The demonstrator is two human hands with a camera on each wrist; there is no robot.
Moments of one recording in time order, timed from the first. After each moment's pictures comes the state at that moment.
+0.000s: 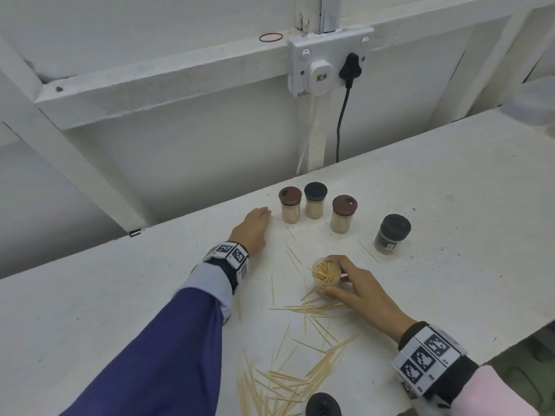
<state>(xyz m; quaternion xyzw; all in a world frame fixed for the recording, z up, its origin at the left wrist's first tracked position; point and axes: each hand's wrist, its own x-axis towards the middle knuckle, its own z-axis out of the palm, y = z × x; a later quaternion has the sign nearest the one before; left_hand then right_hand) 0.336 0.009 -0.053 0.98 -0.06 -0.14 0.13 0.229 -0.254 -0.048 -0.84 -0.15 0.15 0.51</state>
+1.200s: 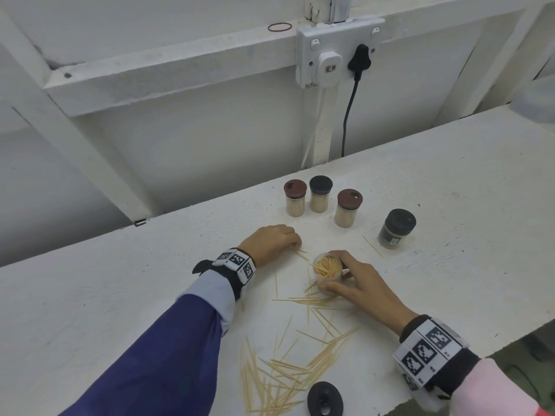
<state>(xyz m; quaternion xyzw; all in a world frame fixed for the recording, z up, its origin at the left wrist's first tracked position) 0.306 -0.005 -0.058 0.94 -0.31 -0.09 0.10 0.228 -0.252 -0.046 -0.86 -0.16 0.16 0.46</state>
